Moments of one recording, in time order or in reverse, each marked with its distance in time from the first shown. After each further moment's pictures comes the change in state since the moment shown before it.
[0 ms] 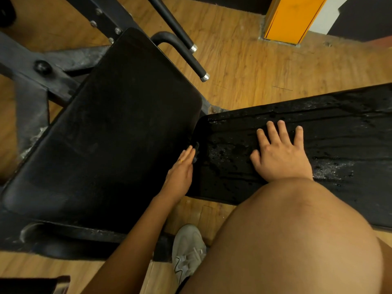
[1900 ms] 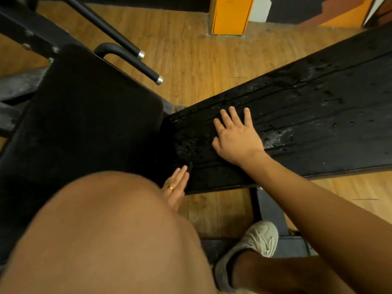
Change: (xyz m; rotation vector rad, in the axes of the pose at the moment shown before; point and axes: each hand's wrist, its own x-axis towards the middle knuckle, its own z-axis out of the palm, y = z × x) left_hand -0.060 0.022 0.010 0.310 -0.117 0.503; right_hand -0.004 0.006 -0.014 0.069 -0.065 -0.049
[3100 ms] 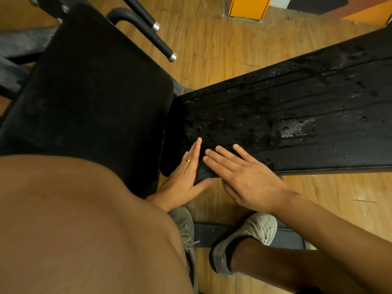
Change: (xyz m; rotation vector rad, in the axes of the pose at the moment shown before) left_hand 0.016 0.033 -0.012 -0.307 -0.152 -0.122; right_hand -0.102 -0.023 0.029 0.115 0.095 -0.568
